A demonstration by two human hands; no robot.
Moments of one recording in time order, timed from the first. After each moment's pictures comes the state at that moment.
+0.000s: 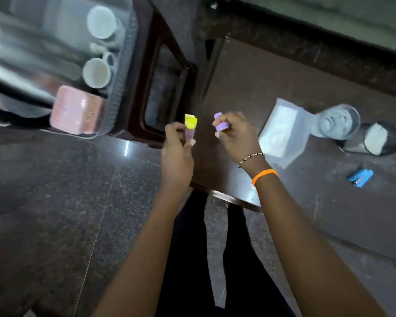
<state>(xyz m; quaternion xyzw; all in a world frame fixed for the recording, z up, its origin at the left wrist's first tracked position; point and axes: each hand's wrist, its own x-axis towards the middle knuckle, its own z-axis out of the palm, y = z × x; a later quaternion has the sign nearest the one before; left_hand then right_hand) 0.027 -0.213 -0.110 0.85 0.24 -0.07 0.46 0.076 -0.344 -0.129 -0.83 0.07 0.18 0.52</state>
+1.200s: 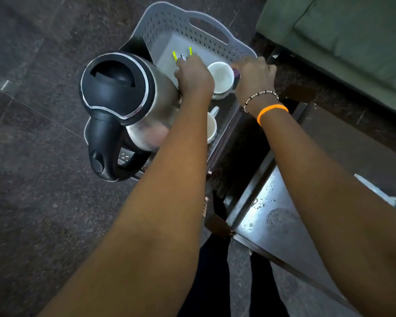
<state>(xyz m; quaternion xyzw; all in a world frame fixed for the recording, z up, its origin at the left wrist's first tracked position) 0.282 0.019 -0.130 0.88 0.35 -0.15 0.28 0.300 -0.091 -0.142 -0.98 -0.13 0.13 0.11</state>
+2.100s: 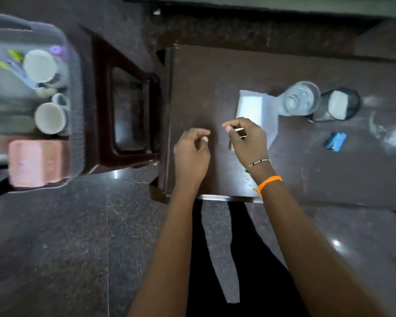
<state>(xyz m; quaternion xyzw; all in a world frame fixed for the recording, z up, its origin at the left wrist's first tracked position) 0.069 -0.270 -0.108 0.84 0.17 -0.21 0.48 0.069 -0.392 -0.119 -0.83 0.26 0.11 0.48</state>
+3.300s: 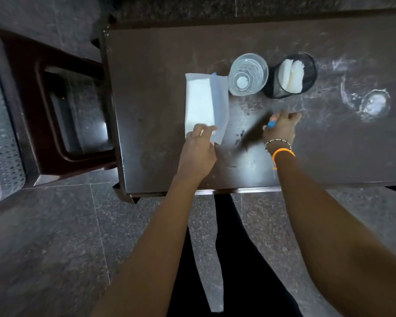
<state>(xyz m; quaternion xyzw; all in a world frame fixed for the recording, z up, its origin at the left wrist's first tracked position) 0.033 -0.403 -0.169 0.89 -0.09 -0.34 0.30 0.011 -0.597 -0.220 -0.83 0.47 0.17 0.25</state>
